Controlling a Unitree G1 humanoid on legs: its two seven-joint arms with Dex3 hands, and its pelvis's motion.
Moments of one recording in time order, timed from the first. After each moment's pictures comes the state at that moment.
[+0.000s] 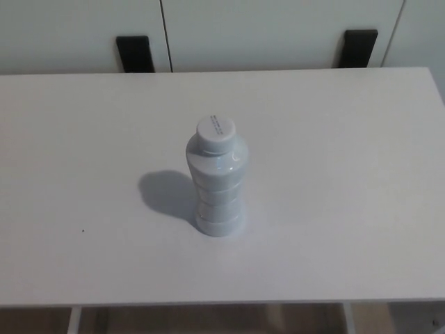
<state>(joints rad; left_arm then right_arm) 0.96 0.43 0.17 -0.43 -0.33 -0.09 -0.75 -0.02 -0.50 0.19 1.30 -0.31 -0.15 0.15</state>
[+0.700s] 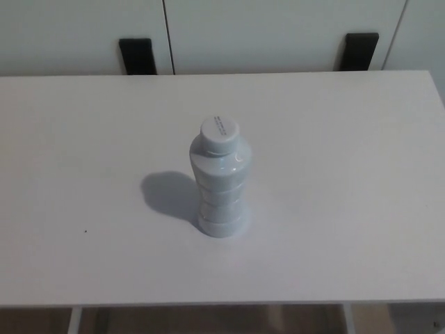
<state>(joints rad) 0.73 0.46 0.12 0.15 -0.11 -0.25 -0.59 -0.02 -0.48 0.20 1.31 -0.31 -0.14 0.15</state>
